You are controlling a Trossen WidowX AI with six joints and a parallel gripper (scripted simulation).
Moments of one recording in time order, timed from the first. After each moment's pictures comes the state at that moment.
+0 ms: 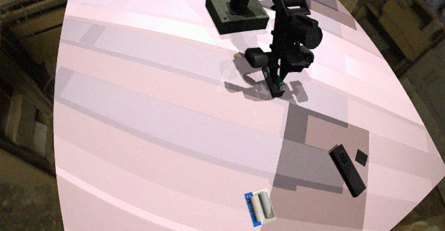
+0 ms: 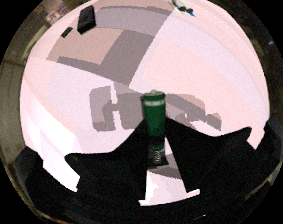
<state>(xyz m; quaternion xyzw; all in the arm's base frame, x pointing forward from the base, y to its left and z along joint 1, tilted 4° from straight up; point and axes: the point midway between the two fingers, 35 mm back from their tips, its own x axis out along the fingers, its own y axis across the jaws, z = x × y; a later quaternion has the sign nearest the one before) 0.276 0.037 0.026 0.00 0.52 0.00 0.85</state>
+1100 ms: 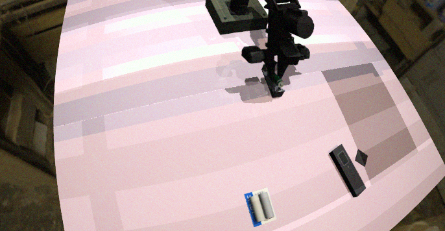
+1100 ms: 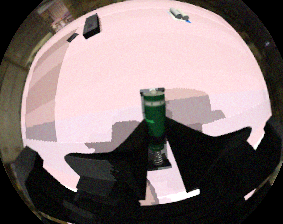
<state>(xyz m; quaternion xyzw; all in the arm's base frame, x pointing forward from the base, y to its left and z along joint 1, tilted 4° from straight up) 0.264 0.037 0.016 0.00 0.46 0.00 0.89</state>
